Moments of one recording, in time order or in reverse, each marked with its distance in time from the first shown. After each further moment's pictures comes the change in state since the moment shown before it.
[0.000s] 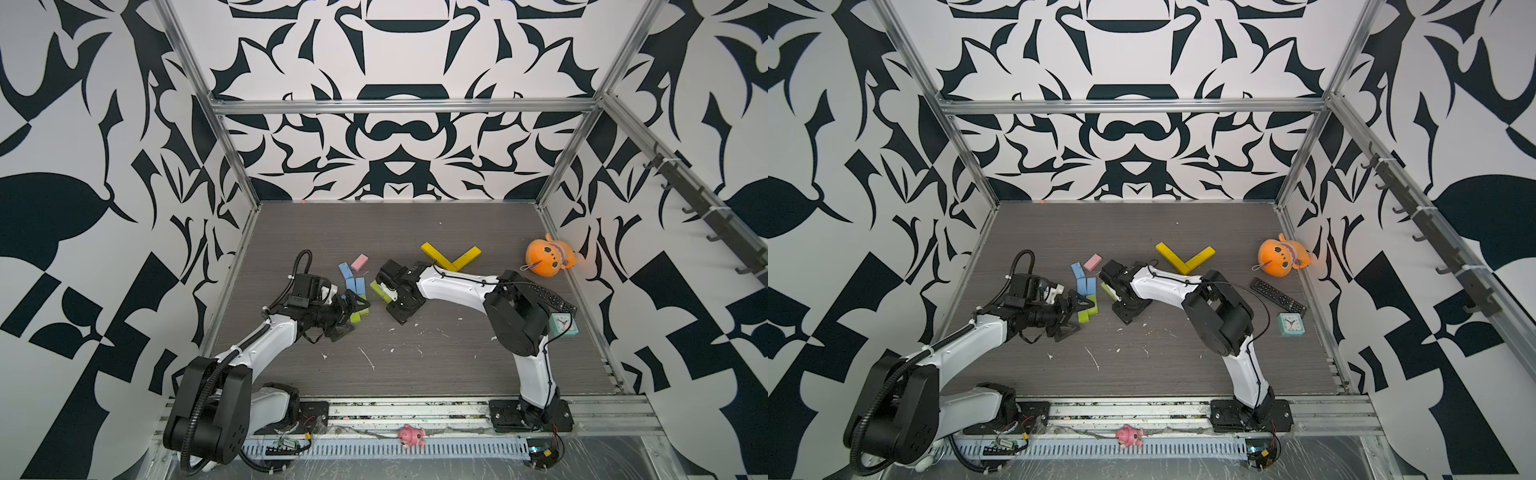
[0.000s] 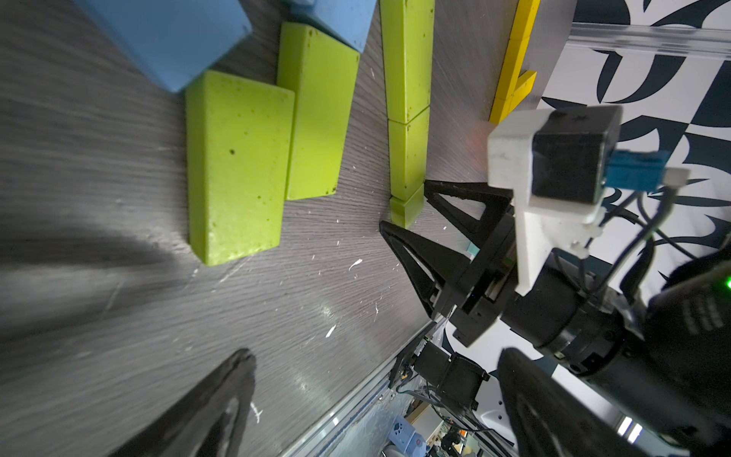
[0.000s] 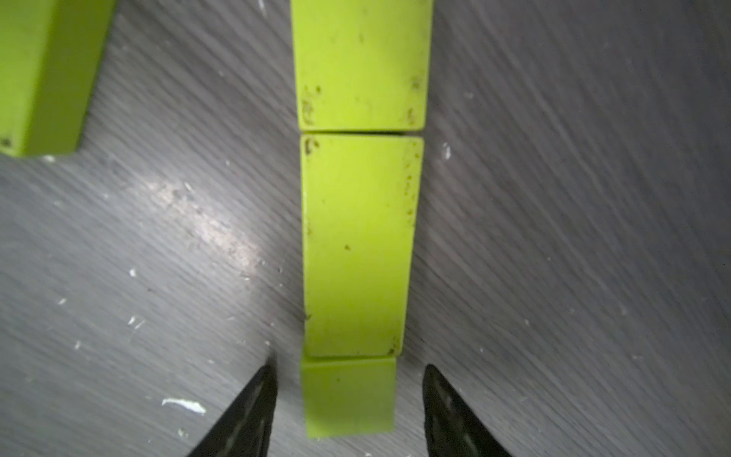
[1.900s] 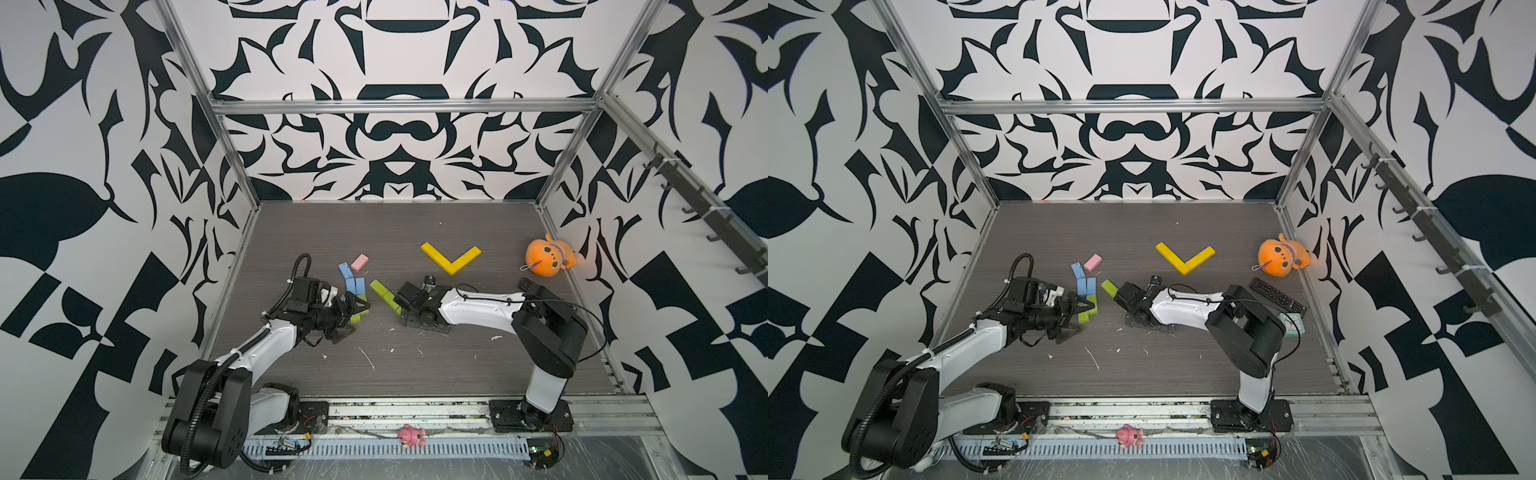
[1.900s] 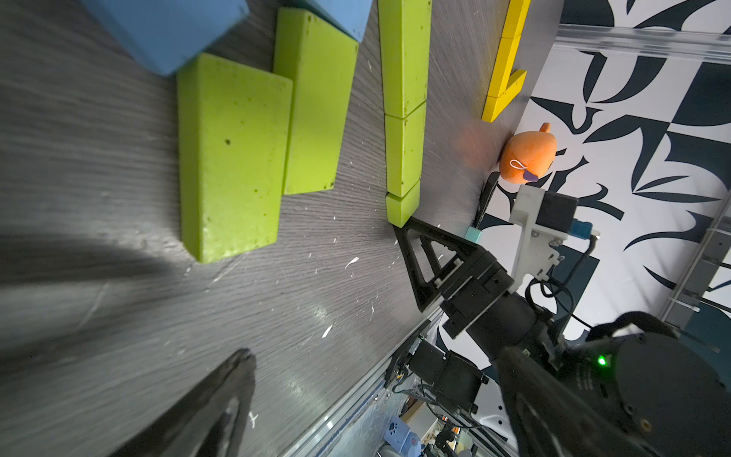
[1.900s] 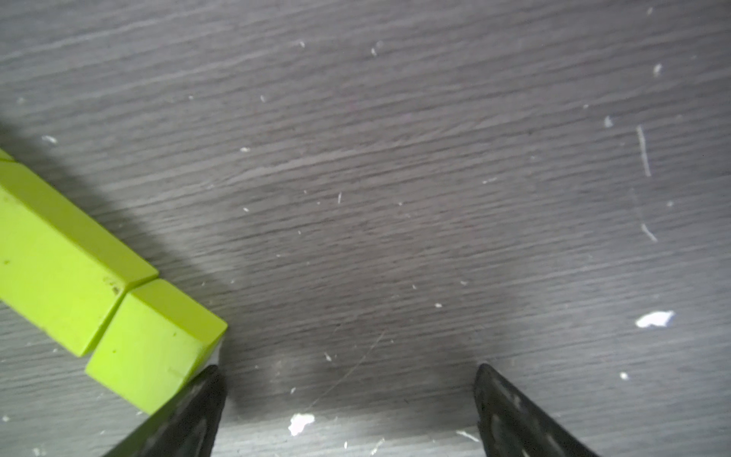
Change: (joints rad) left arm 0.000 -0.014 -0.049 0.074 0.019 -0.037; right arm 0.046 -0.220 -0.371 0.193 0.228 0.975
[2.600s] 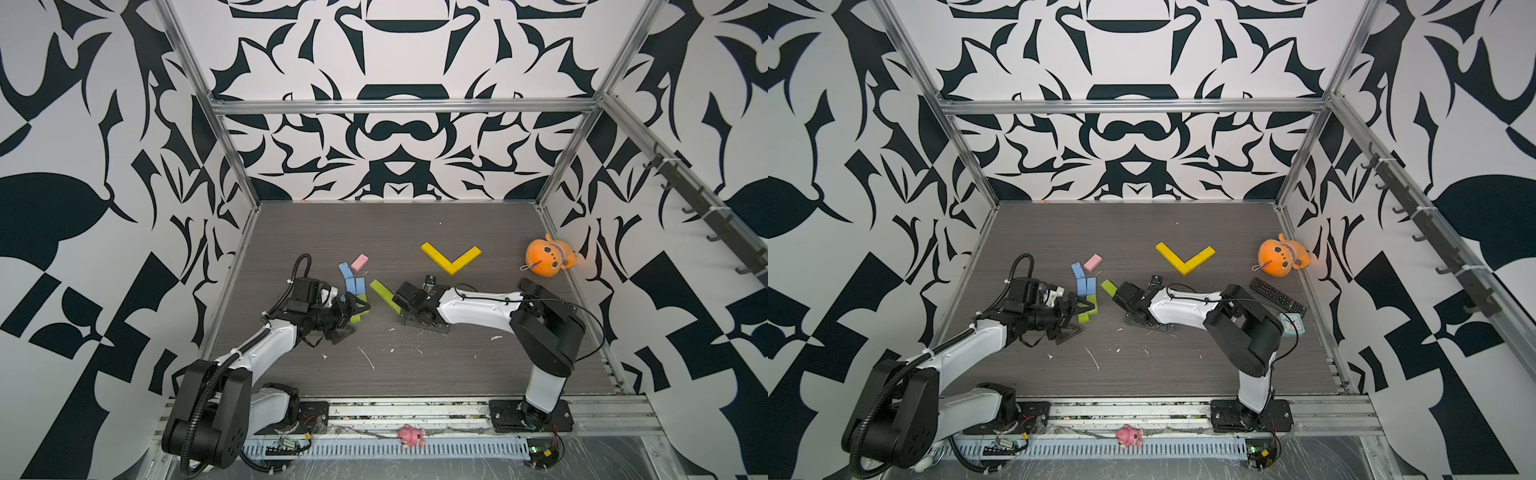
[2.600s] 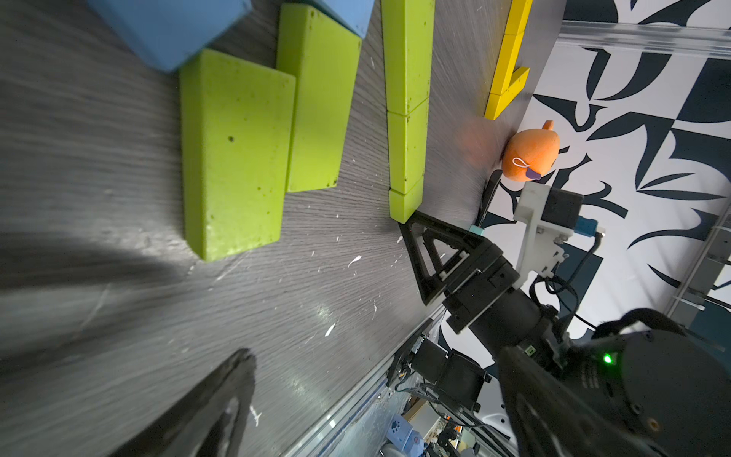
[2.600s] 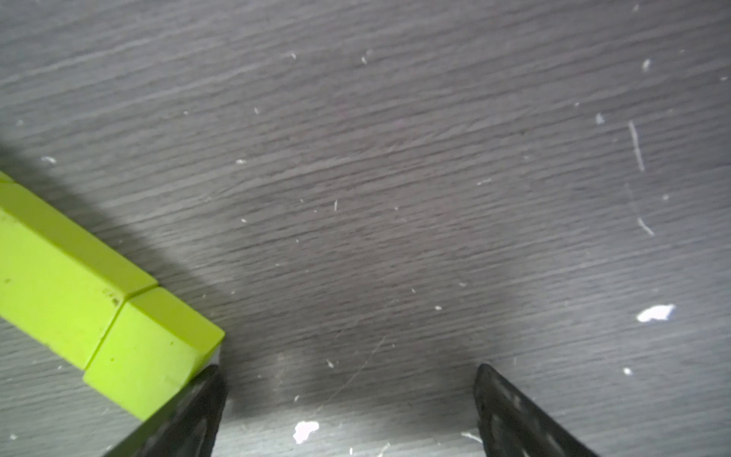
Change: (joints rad) left arm 0.000 0.000 -0.001 -0.007 0.000 0.011; right arm 0.006 0.011 0.015 -0.010 0.010 0.038
